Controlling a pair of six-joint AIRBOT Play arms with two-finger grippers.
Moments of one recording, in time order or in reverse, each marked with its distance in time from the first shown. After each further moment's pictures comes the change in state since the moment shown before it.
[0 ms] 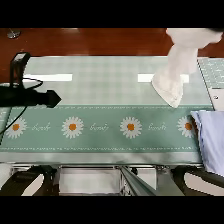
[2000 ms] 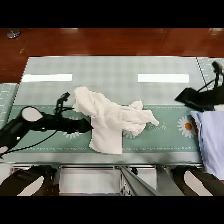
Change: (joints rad) left arm -0.173 -0.209 -0.381 -0.590 0.156 0.203; right arm -0.167 0.313 -0.980 0.145 0.134 0.001
